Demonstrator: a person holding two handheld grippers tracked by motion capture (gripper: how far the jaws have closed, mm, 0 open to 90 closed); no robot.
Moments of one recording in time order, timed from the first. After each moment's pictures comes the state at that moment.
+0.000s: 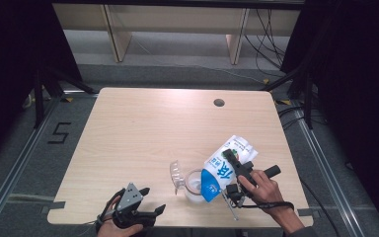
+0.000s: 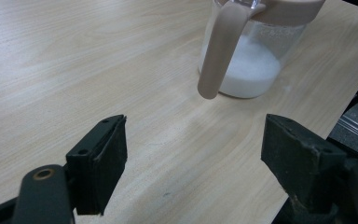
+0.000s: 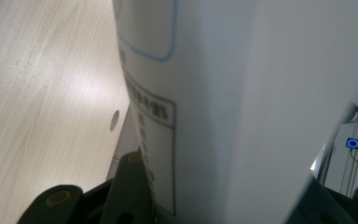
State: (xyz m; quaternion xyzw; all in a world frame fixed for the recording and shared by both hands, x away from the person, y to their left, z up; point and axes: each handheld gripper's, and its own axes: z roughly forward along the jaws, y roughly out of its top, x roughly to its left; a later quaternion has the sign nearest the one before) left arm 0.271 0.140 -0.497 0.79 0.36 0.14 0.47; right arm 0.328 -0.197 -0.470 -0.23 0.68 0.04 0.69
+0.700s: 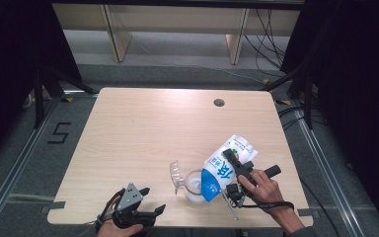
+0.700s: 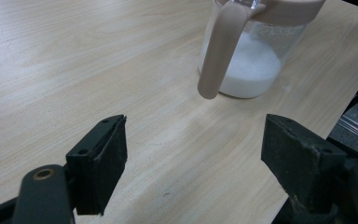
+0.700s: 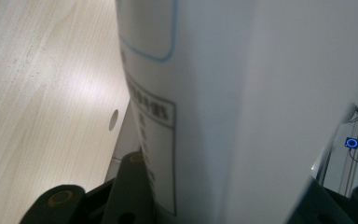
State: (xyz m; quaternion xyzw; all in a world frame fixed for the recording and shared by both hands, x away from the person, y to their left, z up) left arm 0.271 0.140 -0.497 0.79 0.36 0.14 0.47; right arm 0.329 -0.197 -0.470 -0.24 0.68 0.04 0.69
